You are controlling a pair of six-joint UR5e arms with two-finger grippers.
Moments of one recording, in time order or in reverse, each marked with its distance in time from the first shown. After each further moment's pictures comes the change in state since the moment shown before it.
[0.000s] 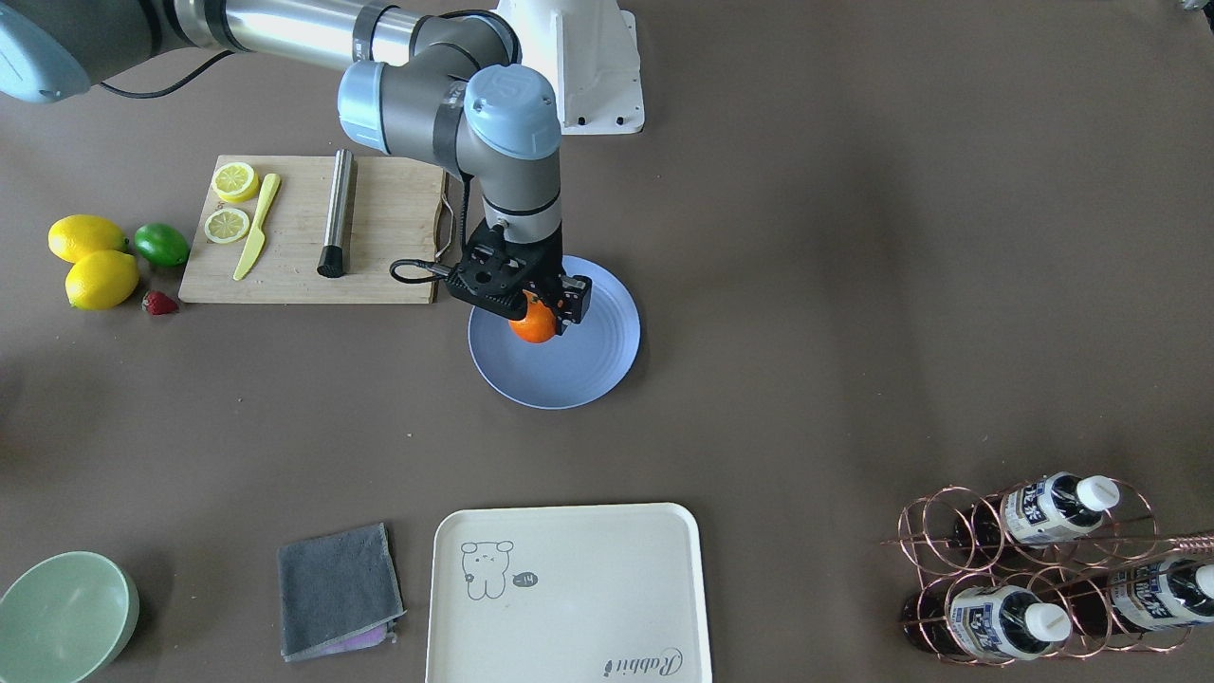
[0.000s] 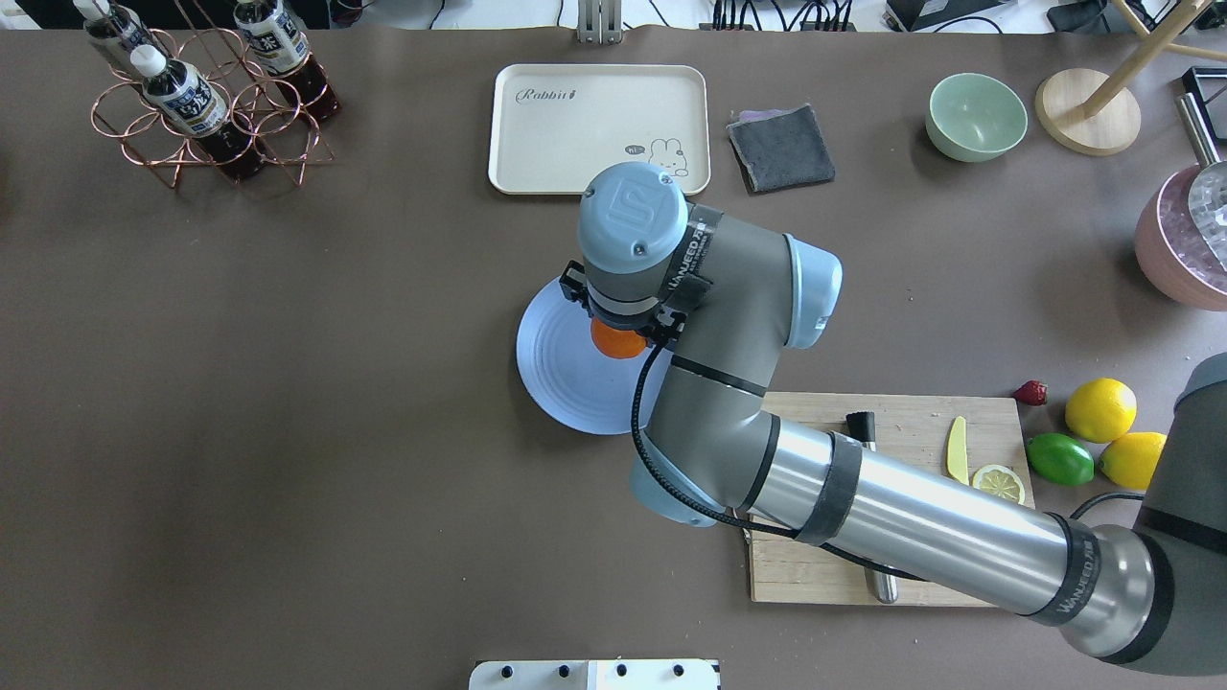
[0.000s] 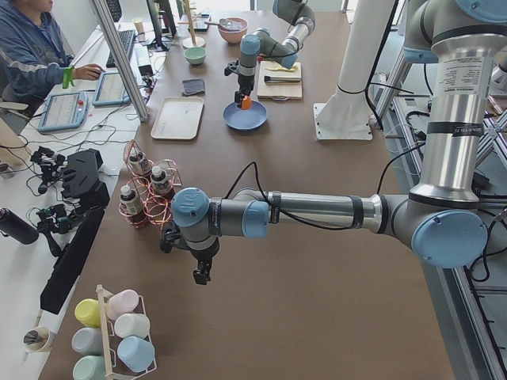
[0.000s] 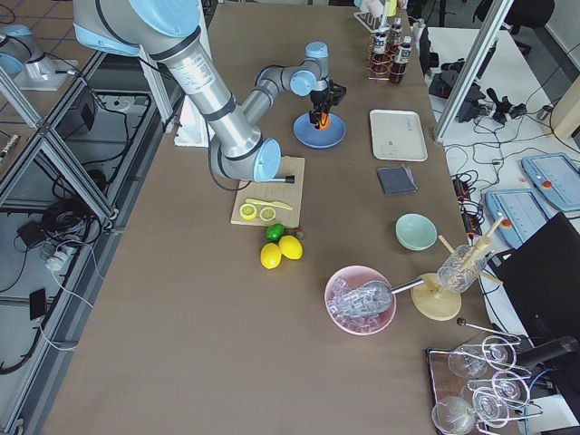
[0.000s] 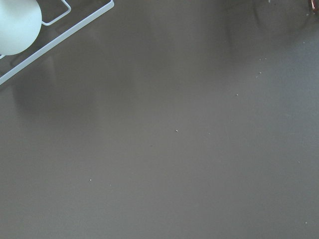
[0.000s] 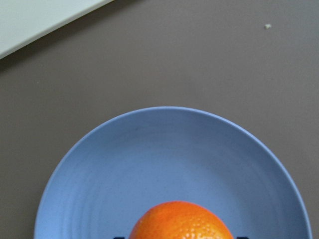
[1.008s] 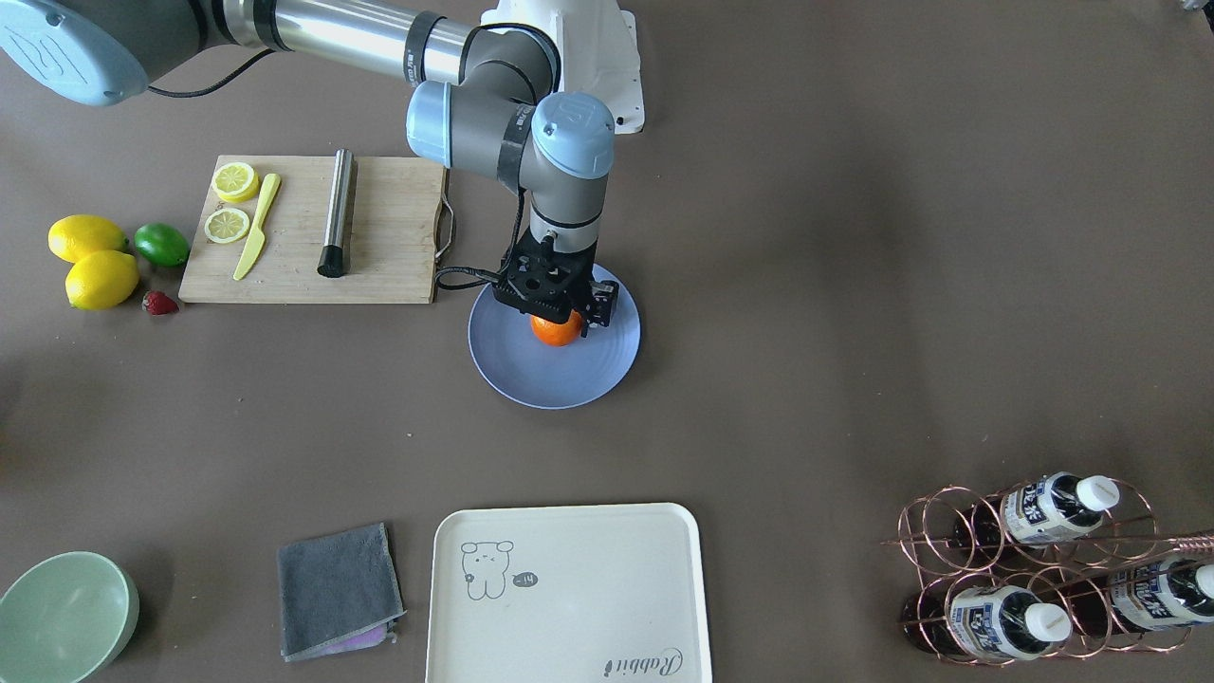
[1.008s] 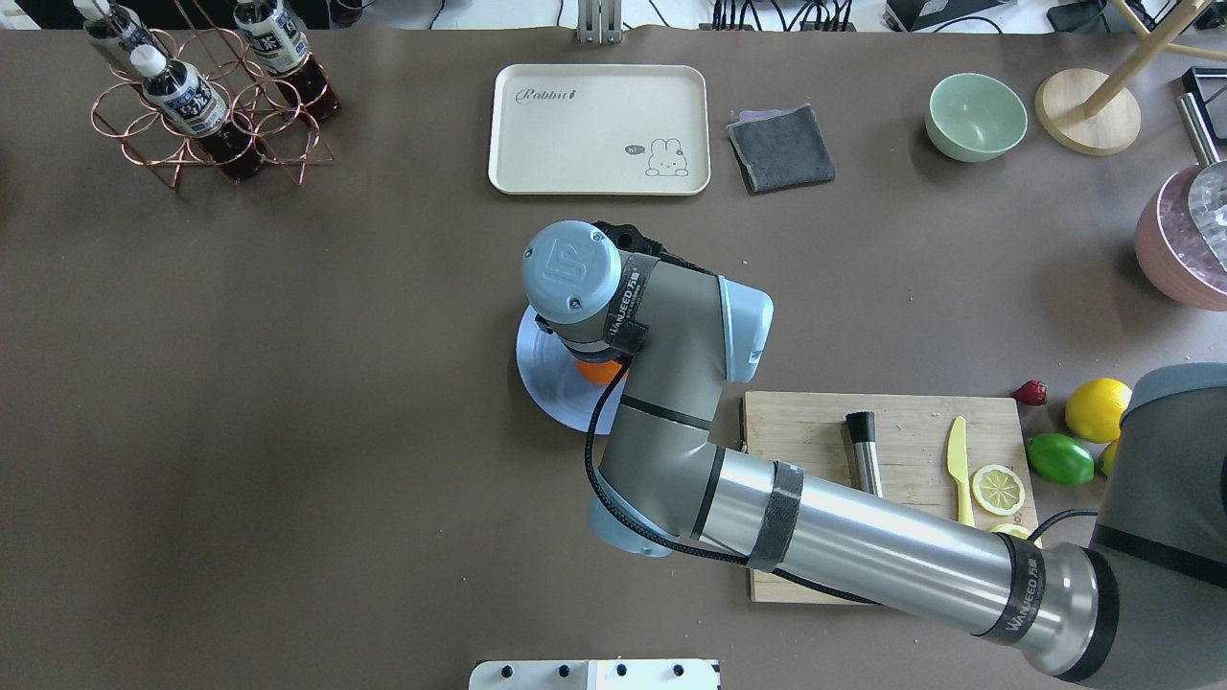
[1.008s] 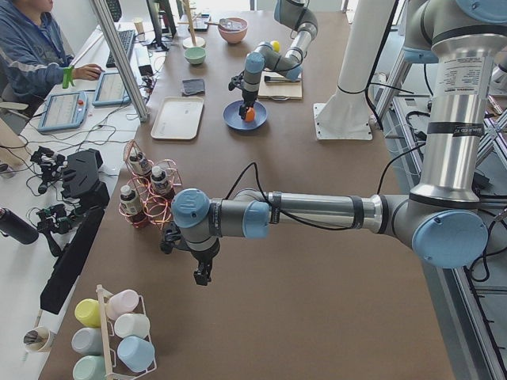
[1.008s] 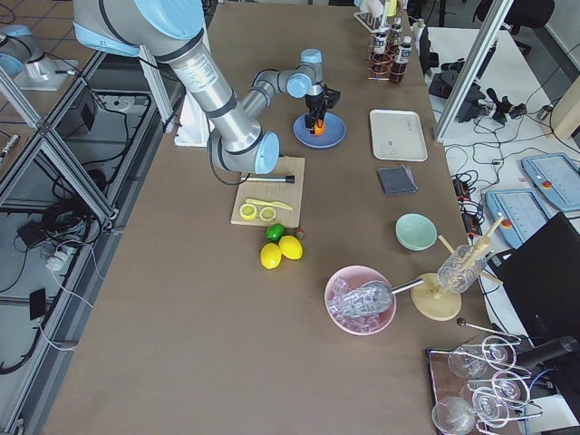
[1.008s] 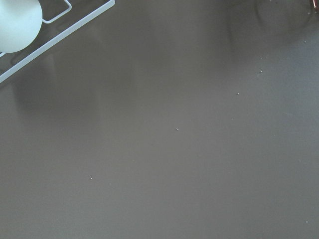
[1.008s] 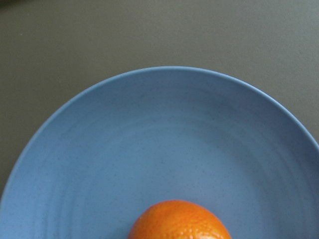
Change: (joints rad) left arm 0.000 0.002 0.005 0.003 0.001 0.000; right arm -0.039 0.034 -0.091 0.000 -0.056 -0.067
